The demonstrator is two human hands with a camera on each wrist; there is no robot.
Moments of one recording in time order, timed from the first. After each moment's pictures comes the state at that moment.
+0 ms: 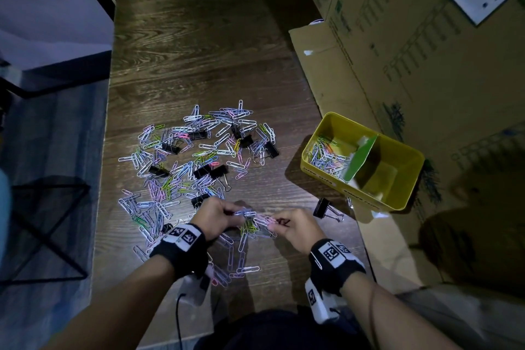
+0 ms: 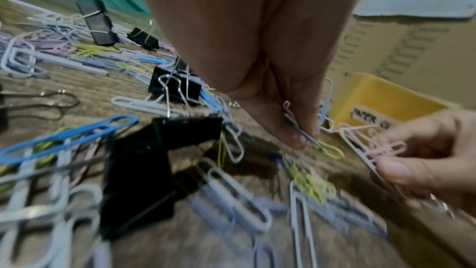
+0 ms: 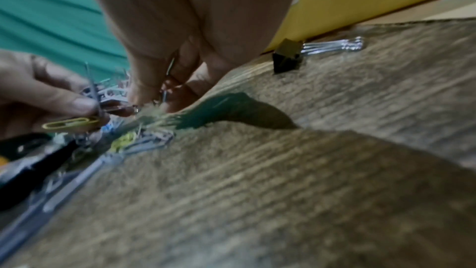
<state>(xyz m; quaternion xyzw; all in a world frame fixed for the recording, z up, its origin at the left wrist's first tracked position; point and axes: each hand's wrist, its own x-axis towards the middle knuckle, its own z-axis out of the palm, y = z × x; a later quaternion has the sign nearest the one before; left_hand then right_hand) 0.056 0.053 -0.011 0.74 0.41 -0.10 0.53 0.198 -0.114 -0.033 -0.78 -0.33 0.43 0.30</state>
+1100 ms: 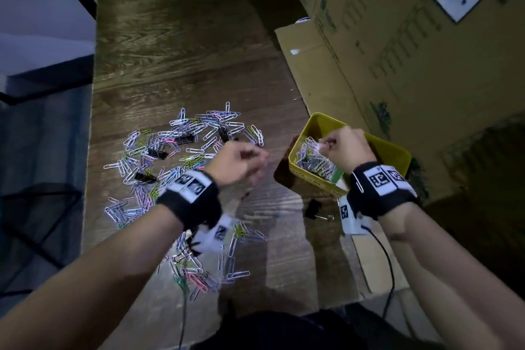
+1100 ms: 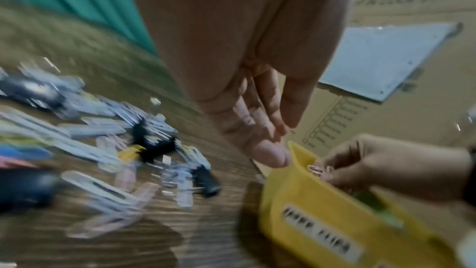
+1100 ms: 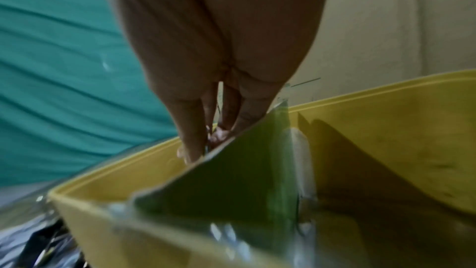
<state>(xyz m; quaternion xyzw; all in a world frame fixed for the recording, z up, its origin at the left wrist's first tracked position) 0.168 0.070 0.062 0.73 0.32 -0.05 0.60 0.354 -0.086 0.049 -0.90 -0.28 0.26 0.19</state>
